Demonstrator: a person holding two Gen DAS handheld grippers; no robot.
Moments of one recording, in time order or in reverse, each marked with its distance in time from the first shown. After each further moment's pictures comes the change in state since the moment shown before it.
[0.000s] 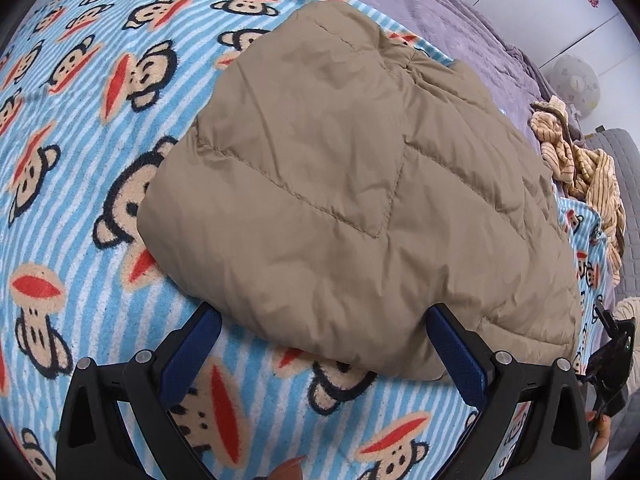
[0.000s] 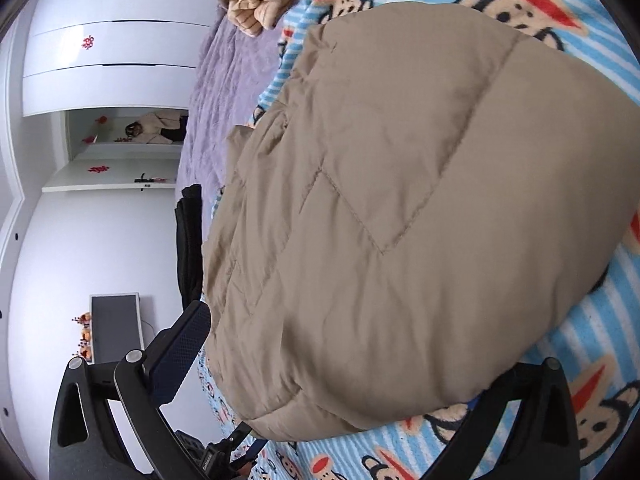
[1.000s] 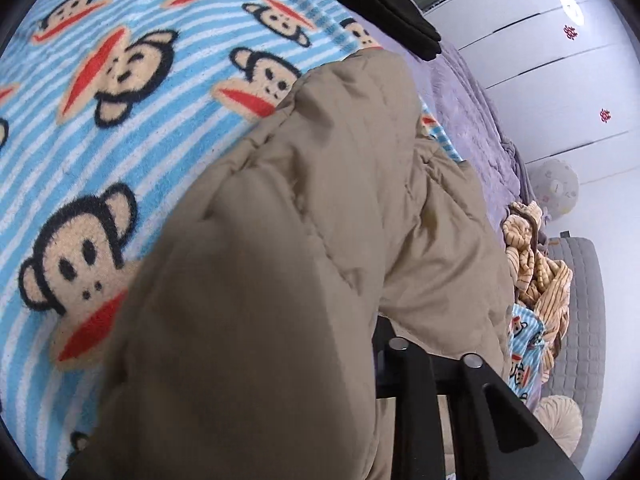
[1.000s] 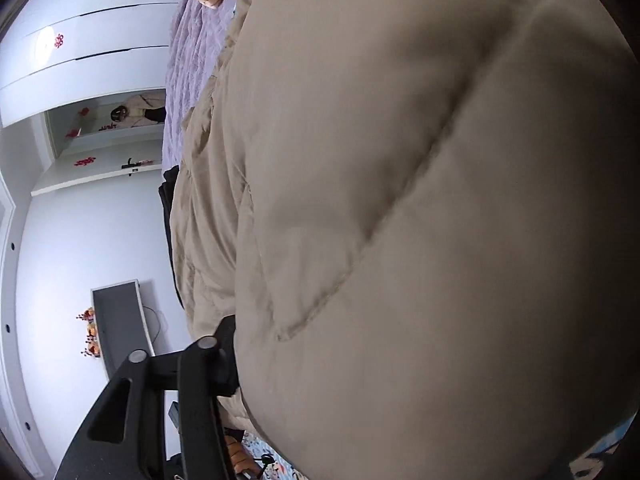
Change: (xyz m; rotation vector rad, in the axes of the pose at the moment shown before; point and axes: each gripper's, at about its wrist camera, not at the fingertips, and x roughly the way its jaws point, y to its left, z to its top) left arm 0.027 0.017 0.055 -0.266 -0.132 -0.224; right arm 0.033 -0.033 0.025 0.074 0.152 0.004
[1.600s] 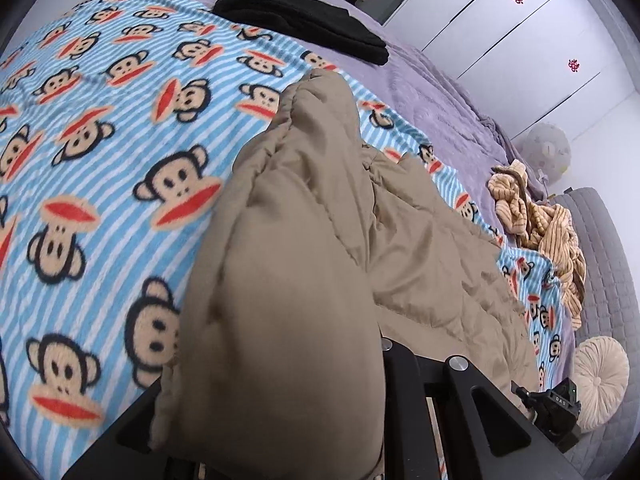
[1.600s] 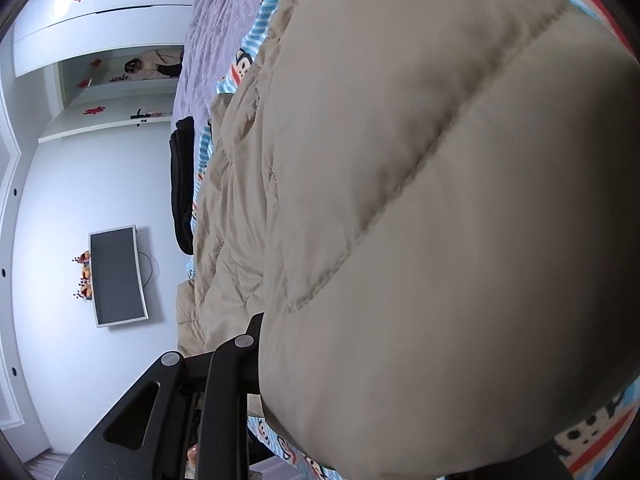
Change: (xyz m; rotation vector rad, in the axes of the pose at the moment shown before) left arm -0.112 -0.007 -0.119 0.165 -0.091 0.080; right arm -0.082 -0.023 -0.048 -0.123 0.133 -0.033
